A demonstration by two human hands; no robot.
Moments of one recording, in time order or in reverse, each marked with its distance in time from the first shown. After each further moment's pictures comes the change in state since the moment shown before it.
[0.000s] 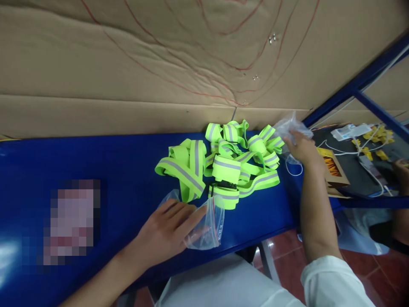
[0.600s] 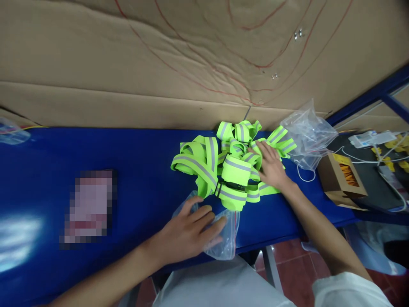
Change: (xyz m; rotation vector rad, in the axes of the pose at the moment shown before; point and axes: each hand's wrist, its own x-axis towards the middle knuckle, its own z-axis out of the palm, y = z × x) left_hand 0.000 0.021 0.013 -0.006 -0.132 0.046; right_hand -0.072 -0.125 0.021 0.138 -0.397 -0.548
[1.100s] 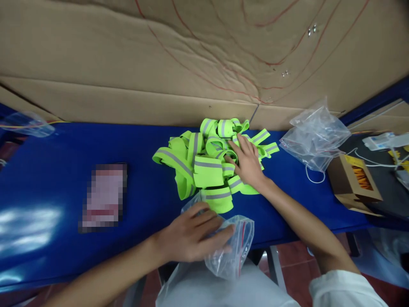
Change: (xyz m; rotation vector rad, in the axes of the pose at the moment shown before) left_hand -0.003 0.004 -0.006 -0.131 0.211 0.060; right_hand 0.059 -0.101 0.028 0.151 0.062 0.138
